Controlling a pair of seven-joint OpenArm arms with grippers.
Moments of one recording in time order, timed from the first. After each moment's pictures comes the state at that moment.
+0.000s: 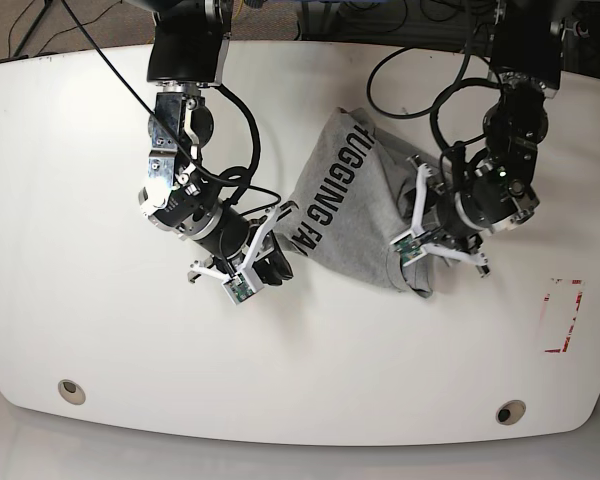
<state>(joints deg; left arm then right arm) -5.6 -20.6 9.2 108.2 -12.4 -42.1 69.7 7.2 -3.4 5.5 92.9 8.8 40.4 -43.7</state>
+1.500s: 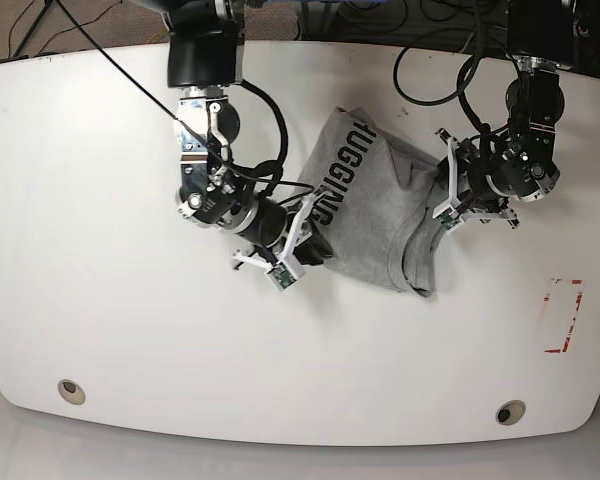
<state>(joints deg) 1.1 -22.3 2.5 95.0 -12.7 -41.9 61.4 7.4 -7.2 -0.3 82.8 8.4 40.4 -38.0</state>
